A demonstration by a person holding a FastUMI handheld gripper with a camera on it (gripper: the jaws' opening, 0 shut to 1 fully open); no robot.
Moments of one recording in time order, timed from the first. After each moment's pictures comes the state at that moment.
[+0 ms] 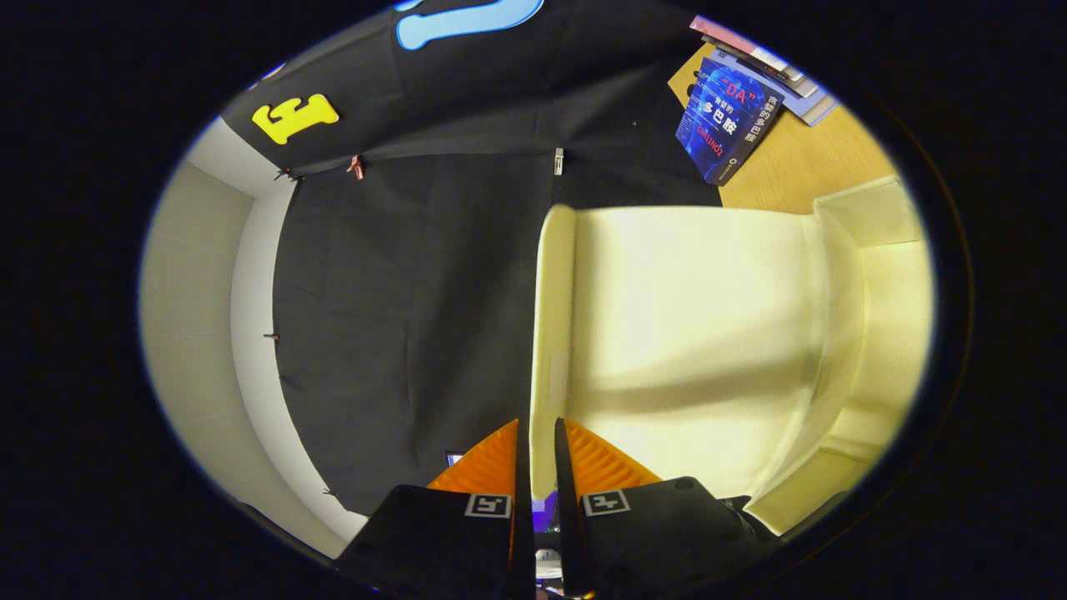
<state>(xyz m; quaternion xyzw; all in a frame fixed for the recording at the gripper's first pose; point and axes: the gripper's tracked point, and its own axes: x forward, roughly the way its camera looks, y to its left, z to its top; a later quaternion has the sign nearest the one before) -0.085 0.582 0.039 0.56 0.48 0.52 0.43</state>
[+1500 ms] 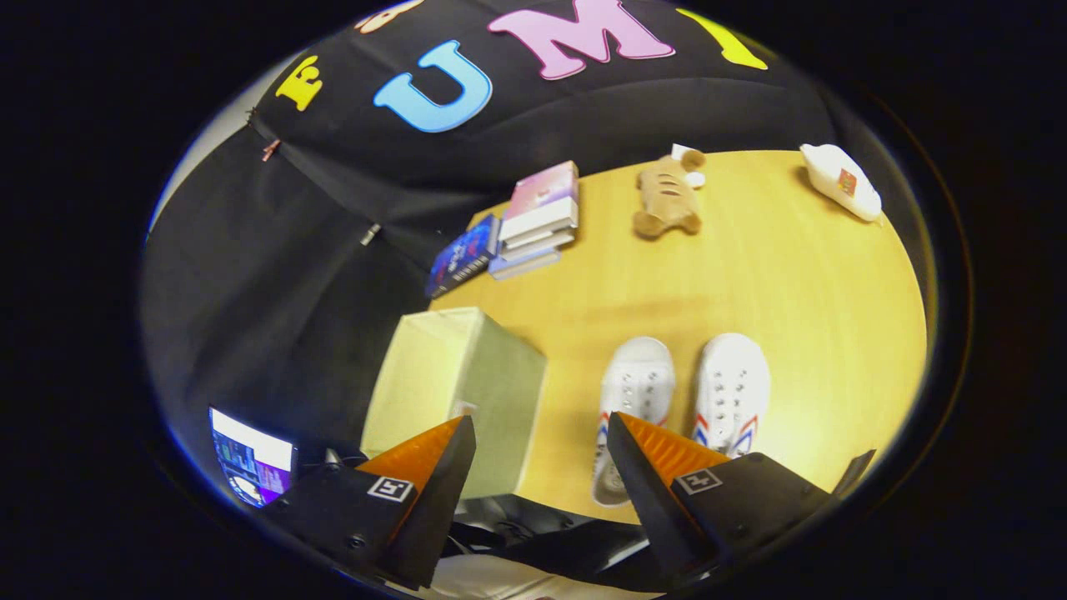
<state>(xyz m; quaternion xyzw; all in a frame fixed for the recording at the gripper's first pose) -0.060 0.216 -0.231 0.28 0.48 0.29 0.78</state>
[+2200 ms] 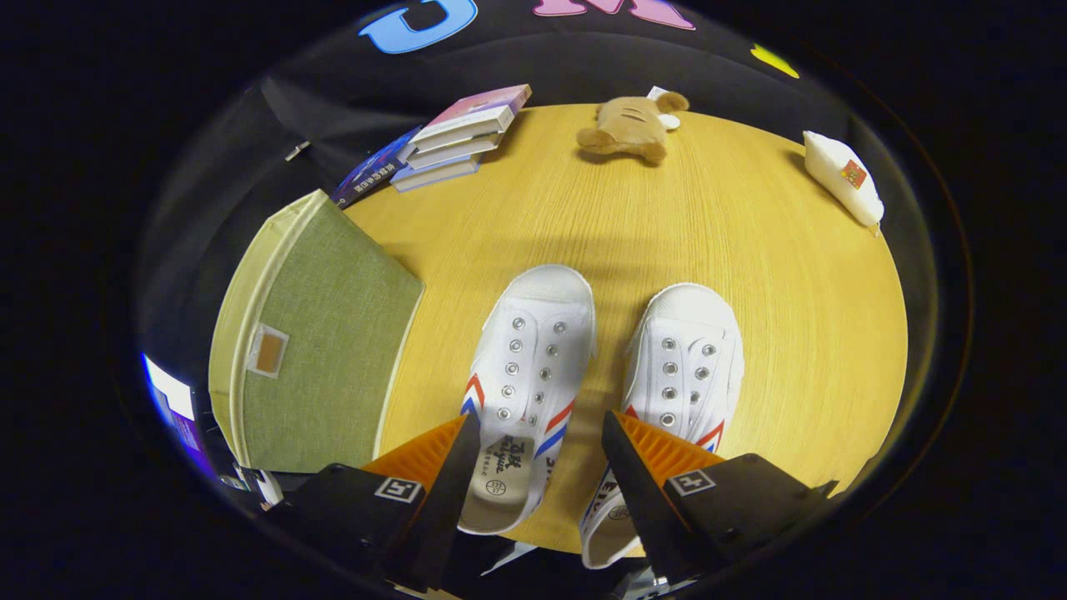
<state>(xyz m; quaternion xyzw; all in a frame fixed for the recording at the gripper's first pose) -0.055 0.233 -0.377 0.13 0.56 0.26 0.78</state>
